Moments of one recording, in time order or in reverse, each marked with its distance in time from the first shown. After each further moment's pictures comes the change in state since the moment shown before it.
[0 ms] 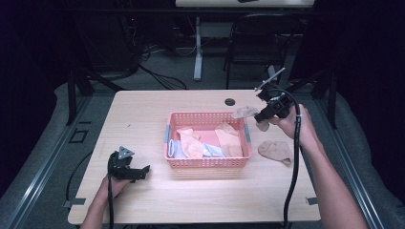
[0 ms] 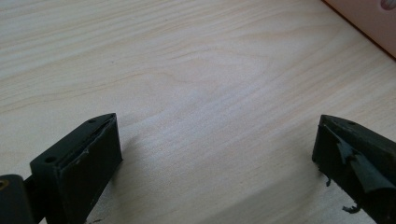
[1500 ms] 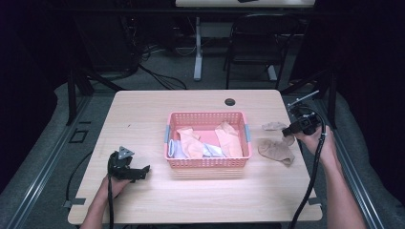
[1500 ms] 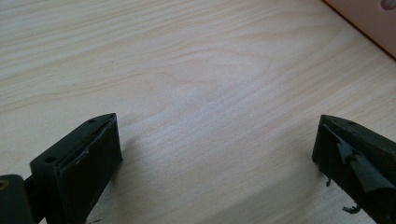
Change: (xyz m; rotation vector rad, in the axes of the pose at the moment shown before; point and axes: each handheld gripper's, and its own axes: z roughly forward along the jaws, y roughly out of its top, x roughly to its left) left arm 0.000 0.000 0.000 0.001 0.000 -0.002; right arm -0.081 -0.088 0.045 0.041 -0.029 0.270
